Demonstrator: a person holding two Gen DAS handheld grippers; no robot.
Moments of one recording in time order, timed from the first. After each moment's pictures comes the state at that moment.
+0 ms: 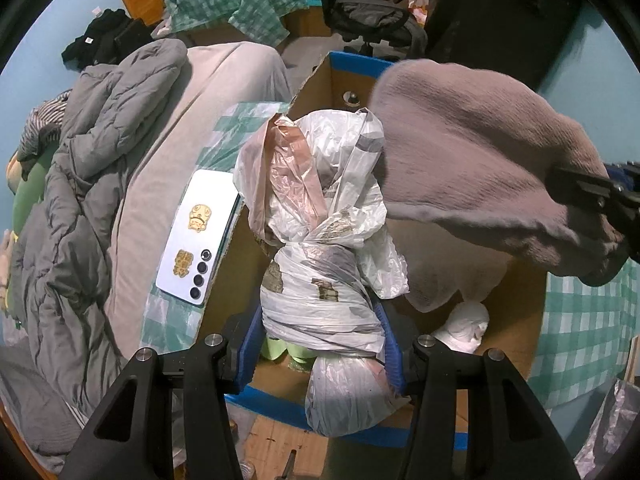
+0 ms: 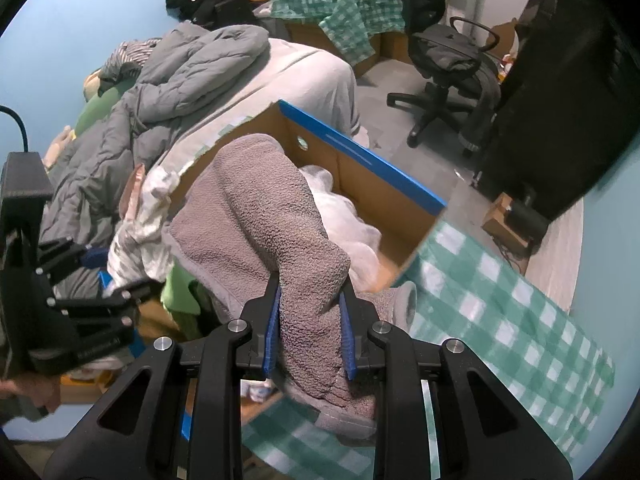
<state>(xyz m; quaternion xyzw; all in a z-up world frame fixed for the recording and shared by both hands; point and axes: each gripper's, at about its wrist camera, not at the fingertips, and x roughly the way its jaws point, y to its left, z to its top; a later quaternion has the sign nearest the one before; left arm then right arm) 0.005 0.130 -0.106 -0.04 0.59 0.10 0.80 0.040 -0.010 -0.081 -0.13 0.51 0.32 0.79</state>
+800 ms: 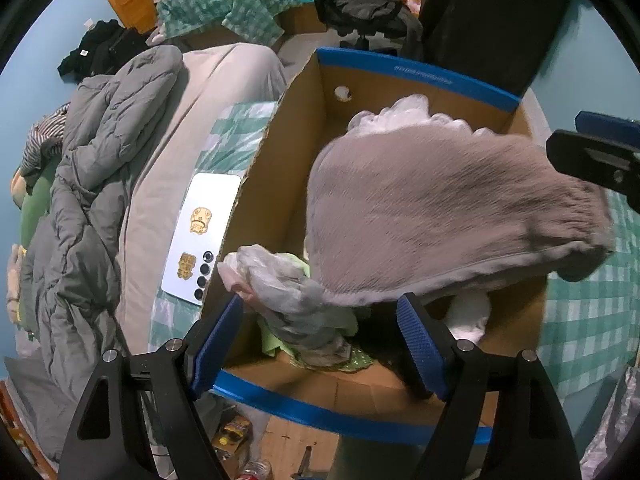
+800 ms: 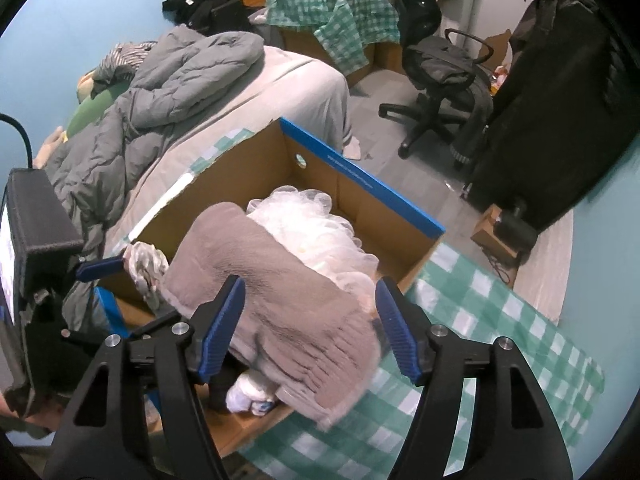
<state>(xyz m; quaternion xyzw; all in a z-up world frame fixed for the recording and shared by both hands) 0.003 0.119 -0.096 -0.01 0.59 0.09 0.80 0.037 -0.010 -0.062 -0.13 0.49 0.31 0.80</state>
